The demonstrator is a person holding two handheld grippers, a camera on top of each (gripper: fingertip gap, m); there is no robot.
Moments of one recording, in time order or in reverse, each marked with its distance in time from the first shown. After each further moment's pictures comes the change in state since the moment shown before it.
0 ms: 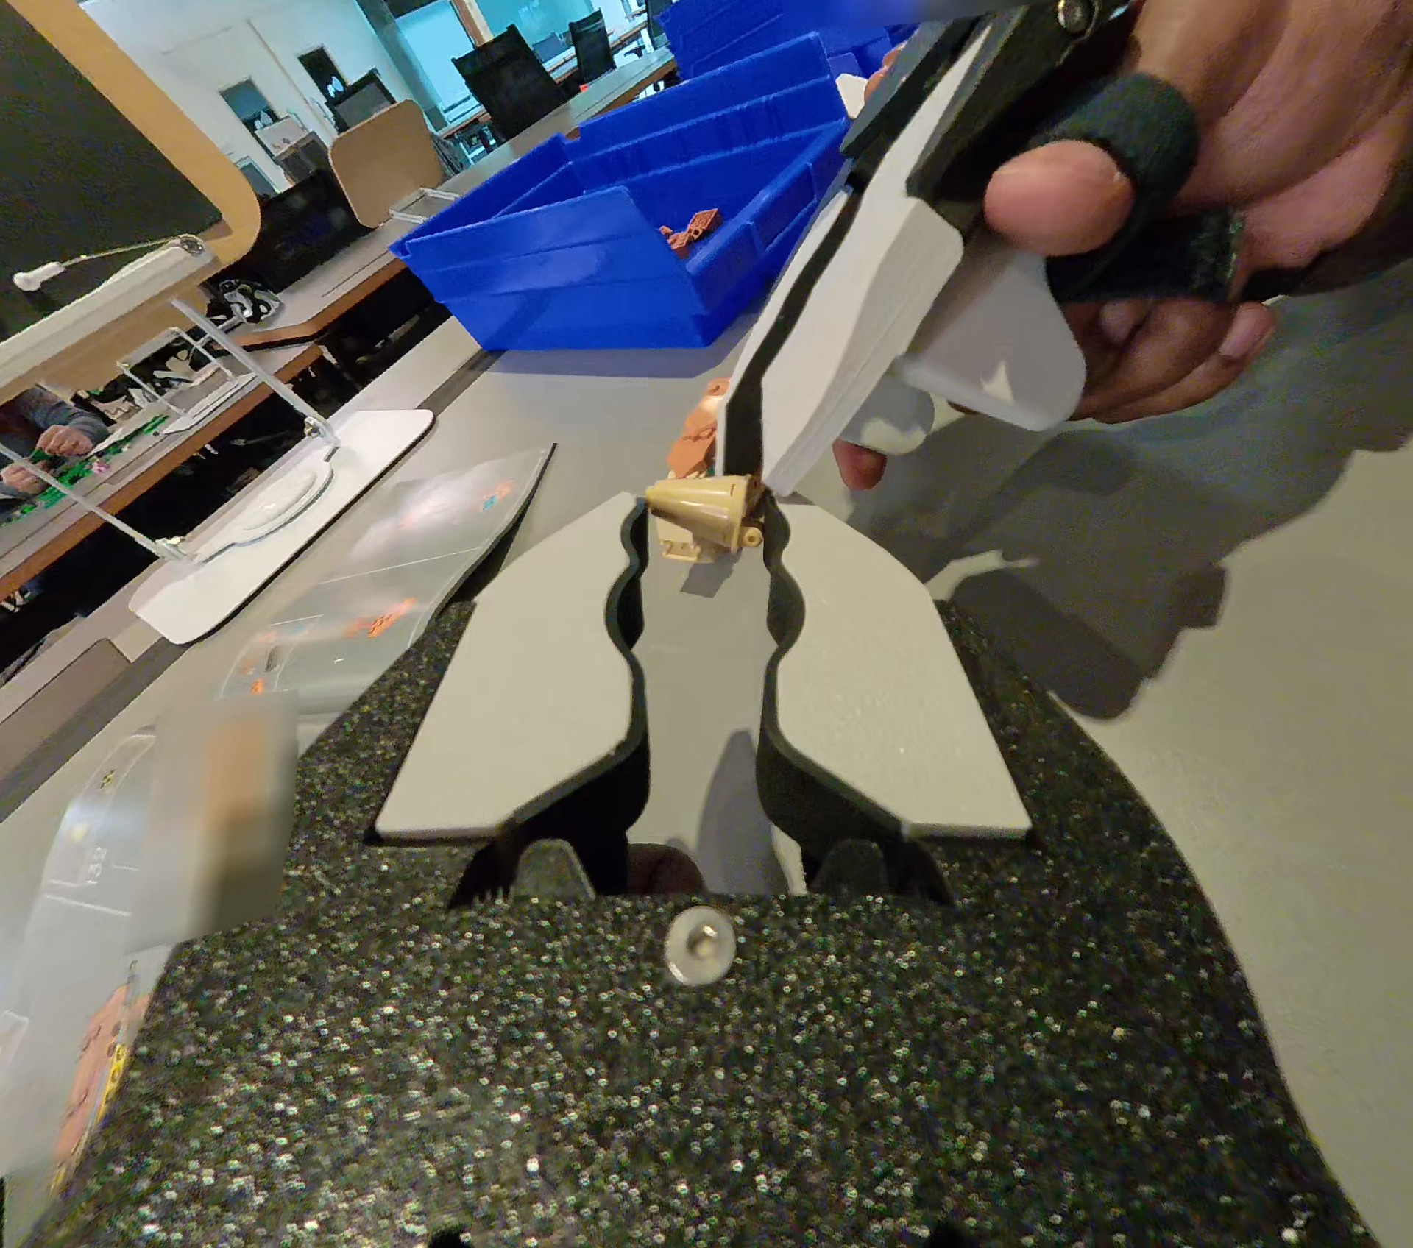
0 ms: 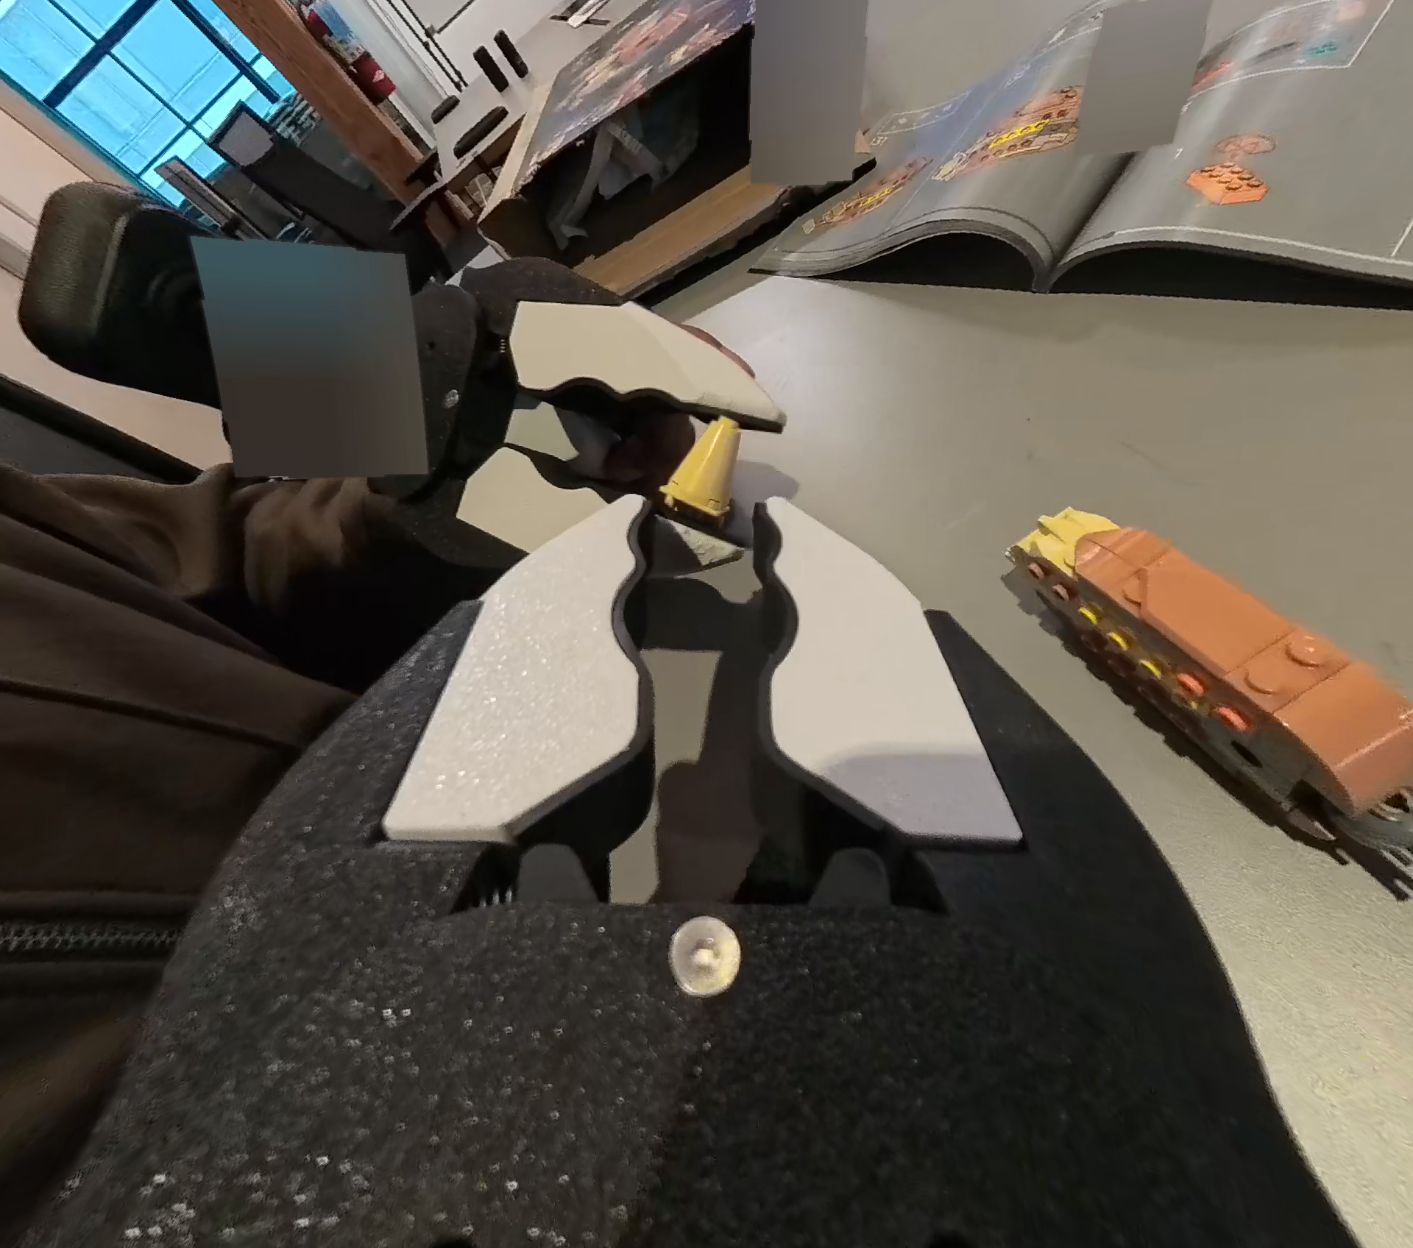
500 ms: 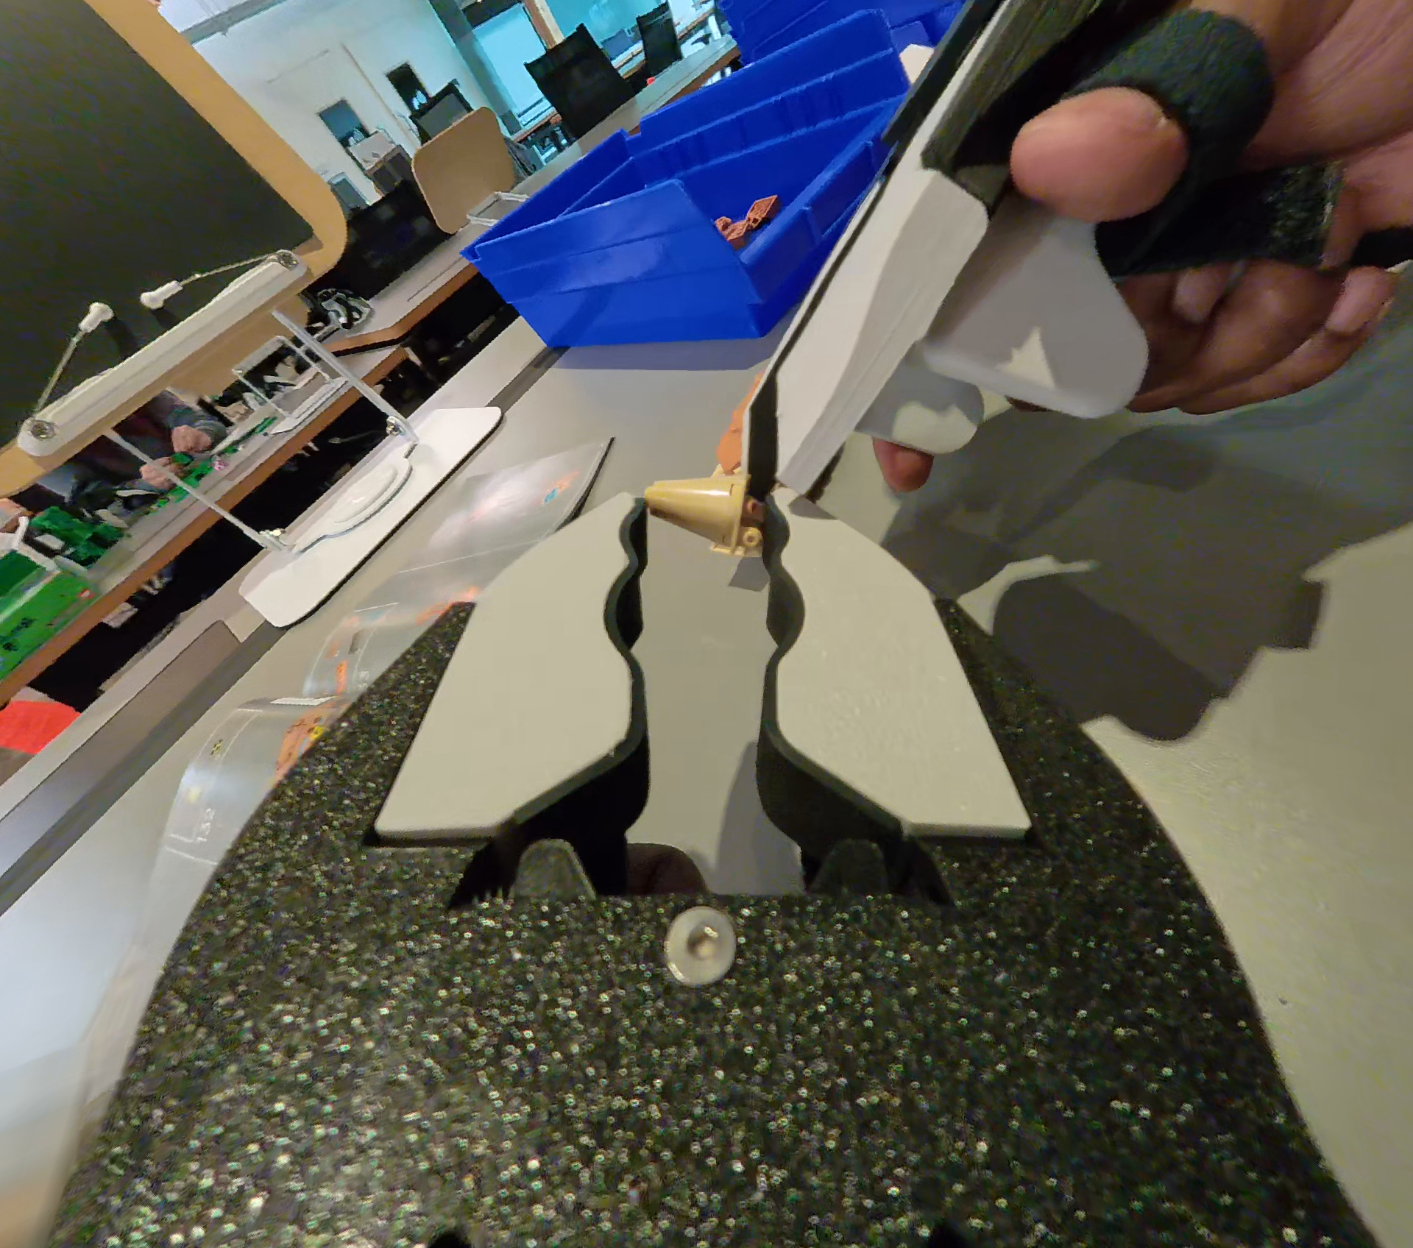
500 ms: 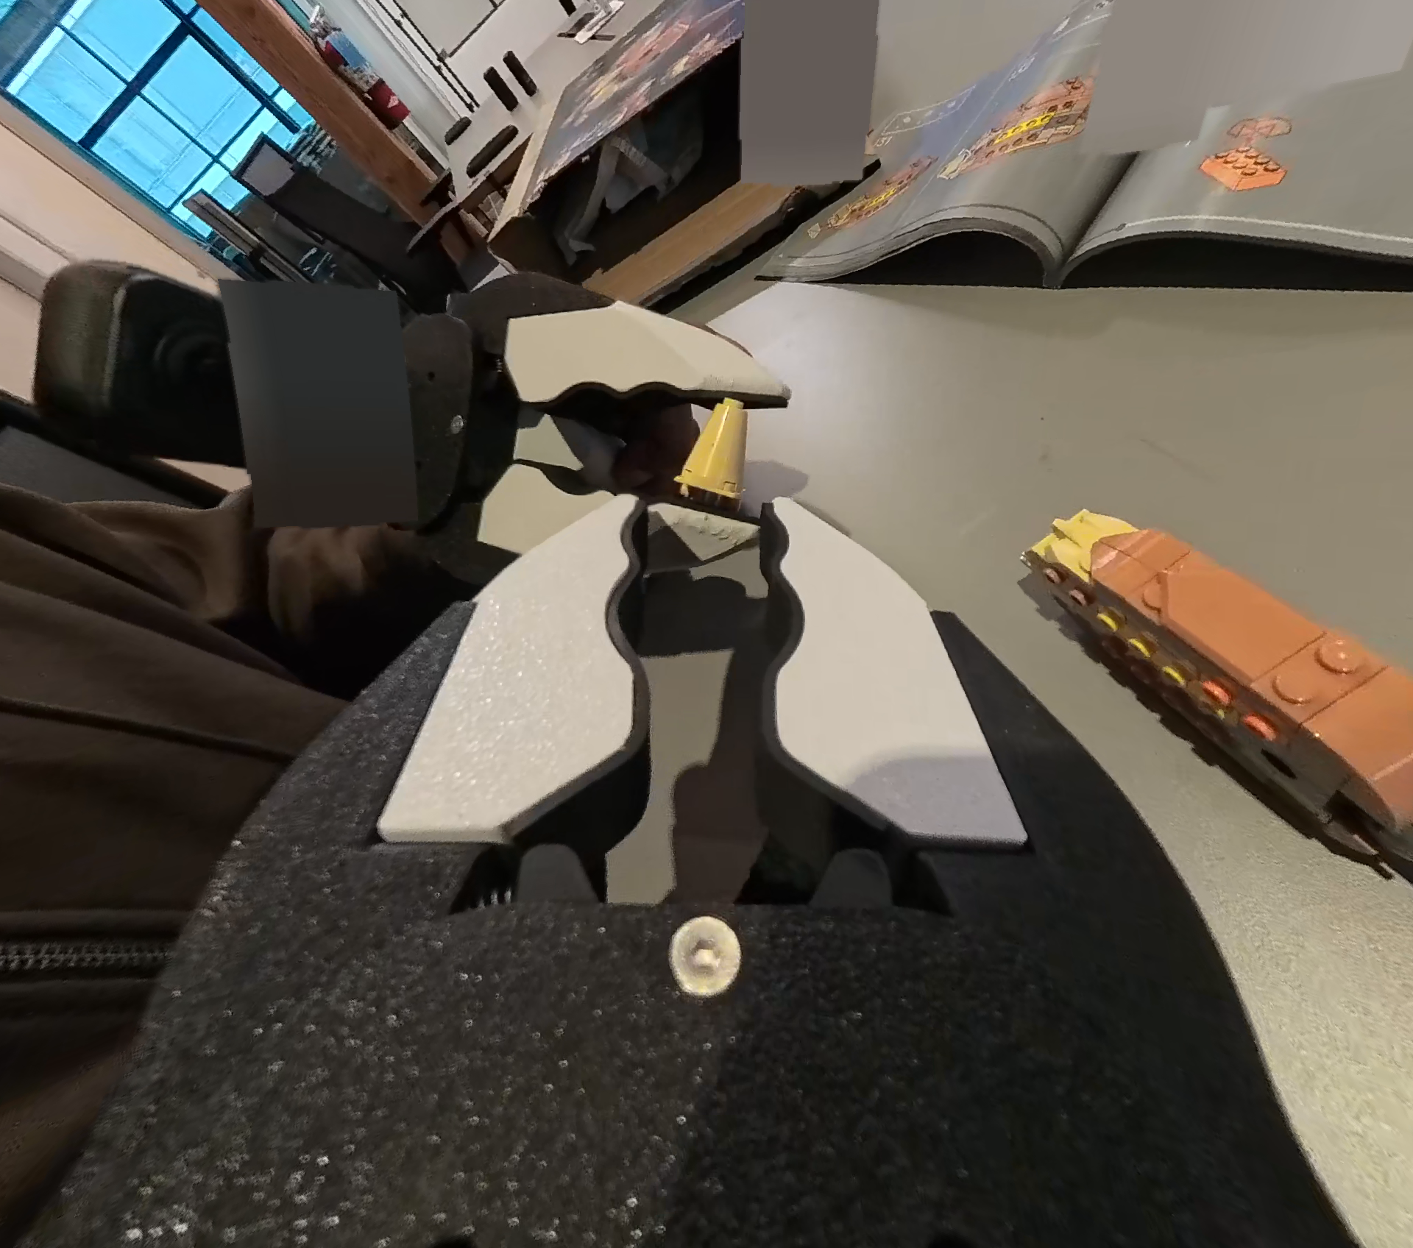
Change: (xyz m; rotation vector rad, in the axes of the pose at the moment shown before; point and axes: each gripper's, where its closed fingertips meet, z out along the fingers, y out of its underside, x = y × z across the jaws) left arm -0.009 0.000 -0.001 -0.015 -0.096 0.061; right arm -0.001 -0.003 0.002 0.007 -0.014 0.042
